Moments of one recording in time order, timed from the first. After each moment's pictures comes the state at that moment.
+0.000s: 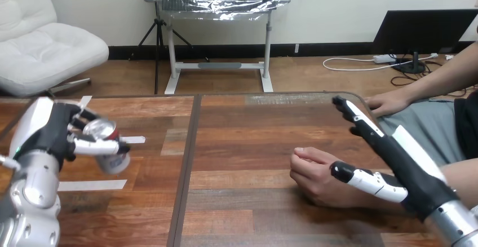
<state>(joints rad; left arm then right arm) -0.22 0.51 0.01 0.06 0.41 0.47 -0.08 0.05 -0.45 -0.10 0.21 -0.19 -0.52 0.30</state>
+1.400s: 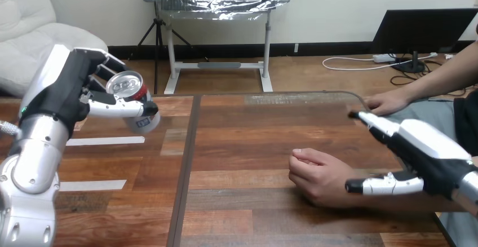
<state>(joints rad) -0.21 0.51 0.04 -0.30 0.37 0.51 -0.21 -0.24 -0.72 0.03 0.63 -0.51 -0.64 0.21</state>
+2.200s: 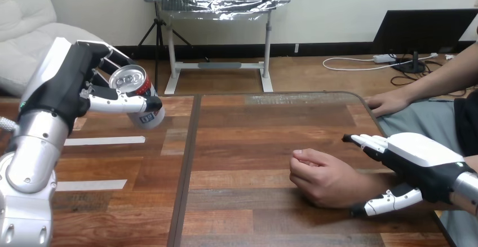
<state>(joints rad) -0.21 0.51 0.06 -0.33 0.35 0.51 -0.23 -0.34 -0.79 0.17 0.75 -0.65 -0.68 0.18</state>
